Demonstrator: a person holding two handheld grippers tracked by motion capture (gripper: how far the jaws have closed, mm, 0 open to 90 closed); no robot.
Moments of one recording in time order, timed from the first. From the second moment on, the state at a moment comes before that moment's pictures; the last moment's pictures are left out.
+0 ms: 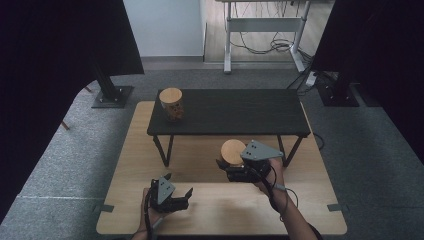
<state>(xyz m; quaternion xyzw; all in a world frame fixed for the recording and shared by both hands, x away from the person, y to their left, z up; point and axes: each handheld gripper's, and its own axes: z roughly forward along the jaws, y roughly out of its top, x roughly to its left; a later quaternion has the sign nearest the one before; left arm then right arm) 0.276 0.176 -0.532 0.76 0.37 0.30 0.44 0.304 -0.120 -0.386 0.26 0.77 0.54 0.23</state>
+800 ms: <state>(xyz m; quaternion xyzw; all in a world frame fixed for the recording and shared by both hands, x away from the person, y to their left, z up) 0.276 0.176 -0.532 0.76 0.37 0.30 0.44 0.315 -0.111 -0.369 0.25 0.77 0.54 0.23</state>
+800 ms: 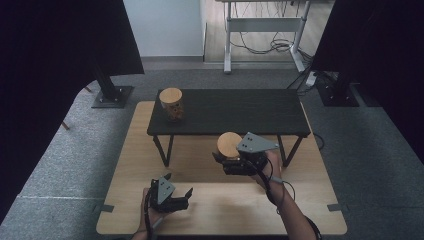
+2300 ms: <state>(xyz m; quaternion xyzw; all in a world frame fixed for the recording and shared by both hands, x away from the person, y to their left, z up) 0.275 0.178 -0.530 0.76 0.37 0.30 0.44 0.348 -0.112 -0.362 0.27 0.77 0.53 0.24</state>
